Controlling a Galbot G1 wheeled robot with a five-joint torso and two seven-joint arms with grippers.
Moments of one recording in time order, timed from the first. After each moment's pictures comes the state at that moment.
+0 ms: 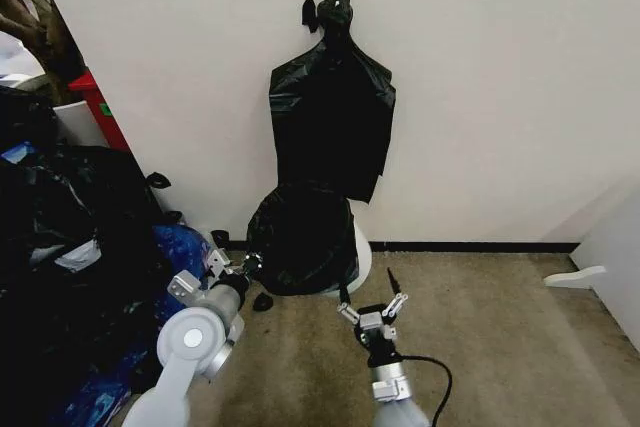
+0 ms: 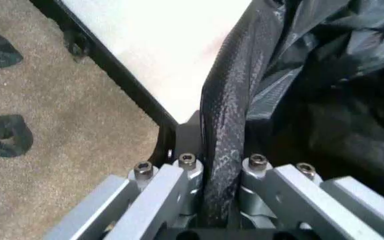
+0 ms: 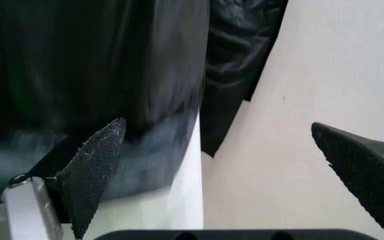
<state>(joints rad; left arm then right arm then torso) 1.26 -1.30 -0.38 -2.04 -1.35 0.27 -0.57 -1.35 1.32 0.04 1.62 -0.45 0.45 0.60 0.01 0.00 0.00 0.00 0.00</state>
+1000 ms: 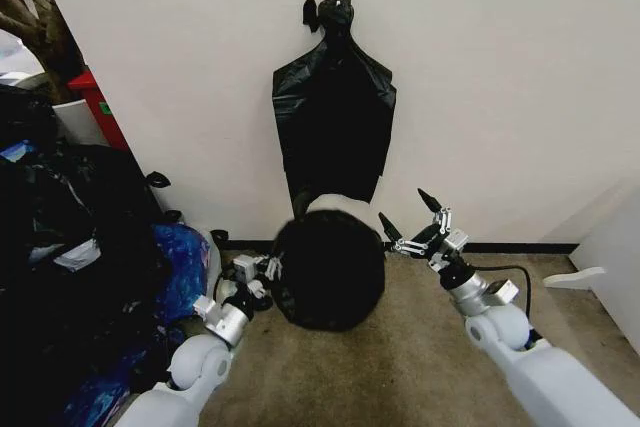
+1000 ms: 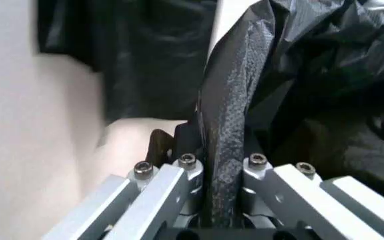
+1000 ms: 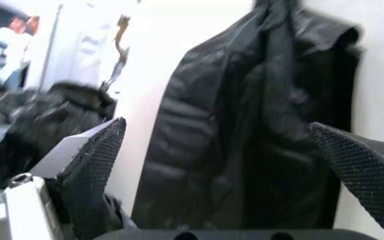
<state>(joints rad) 1.20 -1.12 -0.22 -1.62 -0.53 -0.42 0.48 -1.05 0.91 0.18 1.64 0.64 0.68 -0.51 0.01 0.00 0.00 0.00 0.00</state>
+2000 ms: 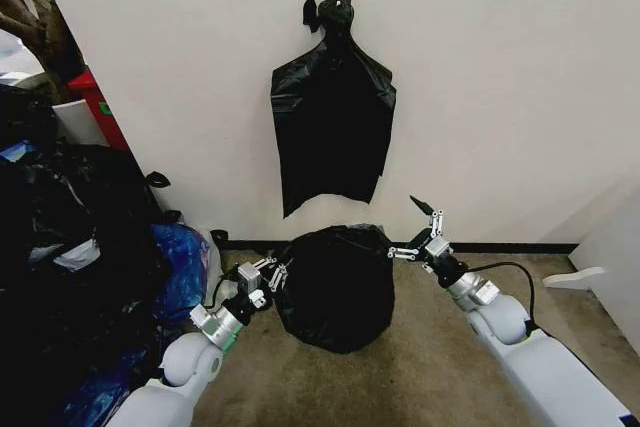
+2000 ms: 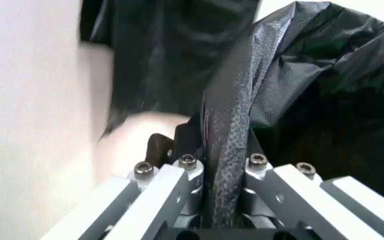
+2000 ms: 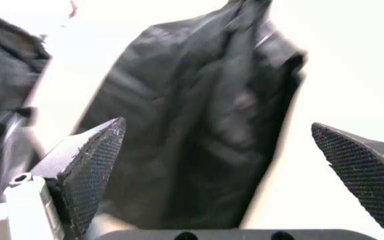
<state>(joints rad) 1.21 -1.13 -0.22 -1.65 -0.59 -0.32 0.33 -1.10 1.03 0.29 1.67 0.12 0.69 -0.13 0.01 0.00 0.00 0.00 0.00</state>
